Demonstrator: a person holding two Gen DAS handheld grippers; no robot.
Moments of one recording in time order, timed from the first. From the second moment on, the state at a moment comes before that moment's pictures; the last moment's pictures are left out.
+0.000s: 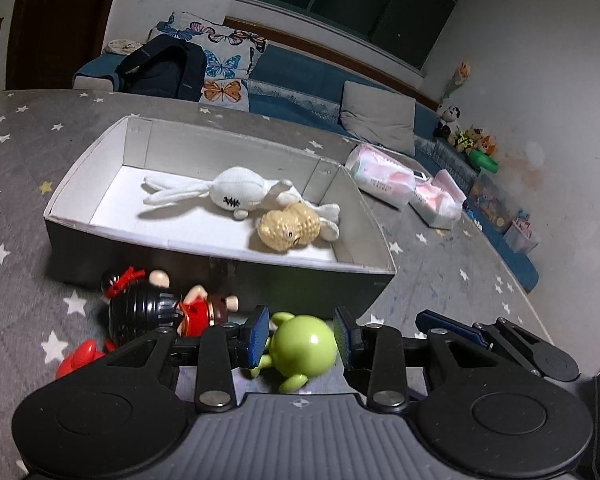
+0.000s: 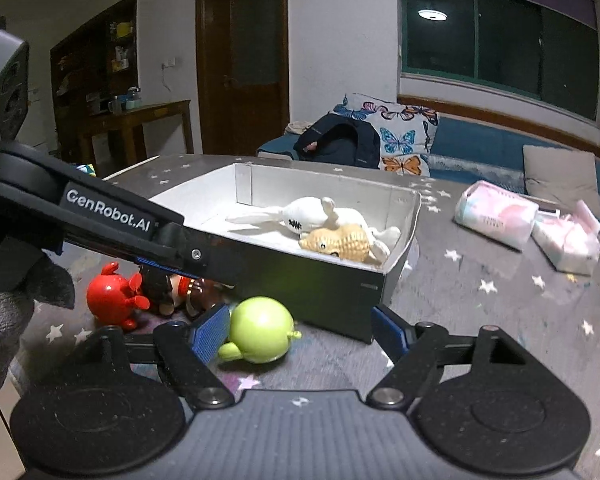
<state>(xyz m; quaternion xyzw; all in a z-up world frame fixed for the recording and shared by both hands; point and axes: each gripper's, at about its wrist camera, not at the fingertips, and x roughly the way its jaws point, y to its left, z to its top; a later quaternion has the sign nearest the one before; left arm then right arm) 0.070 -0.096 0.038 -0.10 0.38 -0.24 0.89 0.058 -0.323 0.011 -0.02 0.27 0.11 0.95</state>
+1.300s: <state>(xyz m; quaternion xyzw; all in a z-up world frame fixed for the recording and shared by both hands) 0.073 -0.093 0.009 -0.08 0.43 -0.21 0.88 0.073 -0.311 -0.024 0.00 0.32 0.12 0.94</state>
